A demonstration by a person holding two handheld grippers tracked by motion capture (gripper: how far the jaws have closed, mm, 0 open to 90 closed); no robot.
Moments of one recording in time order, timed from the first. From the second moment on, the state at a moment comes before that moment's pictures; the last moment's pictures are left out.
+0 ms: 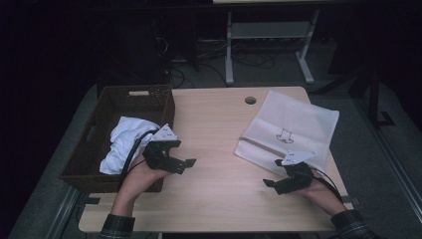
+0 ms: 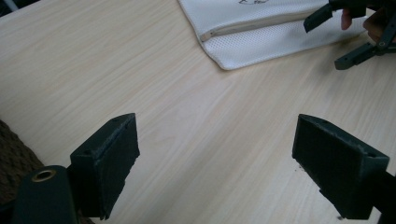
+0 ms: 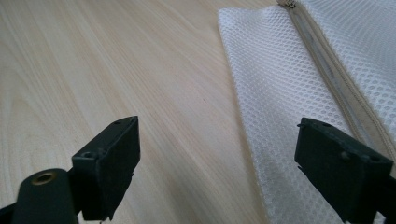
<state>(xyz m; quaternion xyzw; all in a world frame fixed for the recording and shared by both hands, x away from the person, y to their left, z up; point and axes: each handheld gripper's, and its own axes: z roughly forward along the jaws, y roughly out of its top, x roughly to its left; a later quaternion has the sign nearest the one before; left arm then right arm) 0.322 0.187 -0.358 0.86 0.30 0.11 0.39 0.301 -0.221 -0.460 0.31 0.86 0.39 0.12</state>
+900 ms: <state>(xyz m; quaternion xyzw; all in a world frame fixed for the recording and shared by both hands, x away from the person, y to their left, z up) 0.366 0.233 -0.334 0.84 0.38 0.15 0.35 0.301 -0.220 -0.457 0.32 0.85 0.39 0.13</state>
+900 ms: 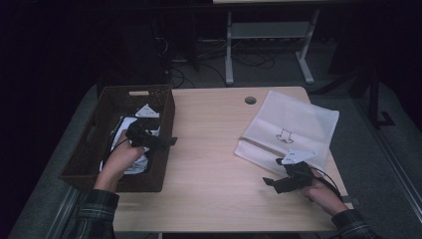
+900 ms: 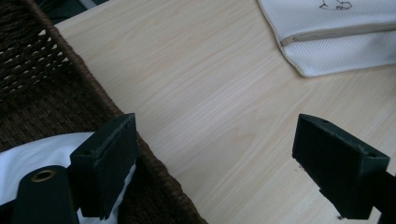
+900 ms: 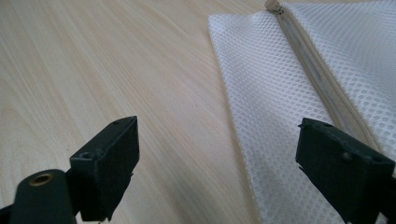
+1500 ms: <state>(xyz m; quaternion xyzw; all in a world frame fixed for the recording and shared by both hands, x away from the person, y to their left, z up) 0.387 0.288 -0.335 0.83 0.44 0.17 0.31 0.302 -0.221 -0.458 0.33 0.85 0.39 0.13</state>
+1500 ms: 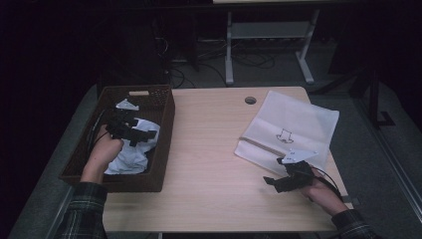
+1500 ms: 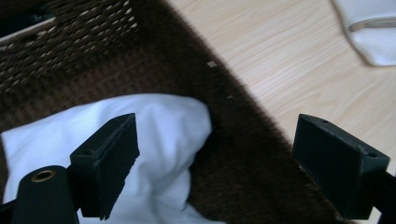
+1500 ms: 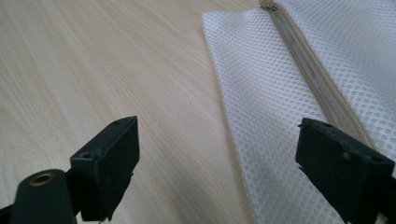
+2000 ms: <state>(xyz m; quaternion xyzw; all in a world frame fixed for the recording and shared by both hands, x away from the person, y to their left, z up) 0.417 0.328 -0.370 0.83 0.50 0.16 0.22 0.301 -0.221 -0.459 0.32 0.86 0.38 0.14</state>
